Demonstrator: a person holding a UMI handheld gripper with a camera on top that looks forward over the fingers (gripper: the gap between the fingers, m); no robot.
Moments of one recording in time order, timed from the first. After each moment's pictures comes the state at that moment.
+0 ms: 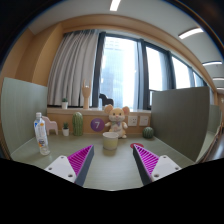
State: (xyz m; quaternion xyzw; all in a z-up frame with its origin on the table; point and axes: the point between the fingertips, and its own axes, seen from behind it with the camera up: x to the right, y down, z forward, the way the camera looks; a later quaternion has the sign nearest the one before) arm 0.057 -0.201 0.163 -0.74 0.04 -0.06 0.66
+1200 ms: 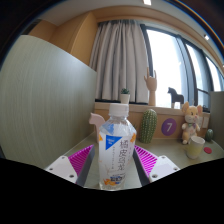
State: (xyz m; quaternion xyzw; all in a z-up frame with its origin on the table) arm -0.301 -0.011 0.106 -0.75 -0.10 0.06 0.66
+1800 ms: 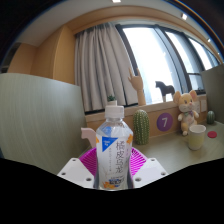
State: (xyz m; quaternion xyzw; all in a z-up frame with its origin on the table) arm -0.262 0.010 0.132 -0.73 -0.01 0.14 0.67
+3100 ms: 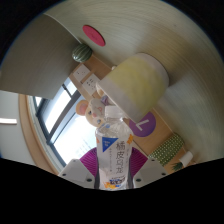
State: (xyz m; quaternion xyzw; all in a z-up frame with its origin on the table) arm 0.035 0.148 0.174 -0.19 0.62 0.67 0.37
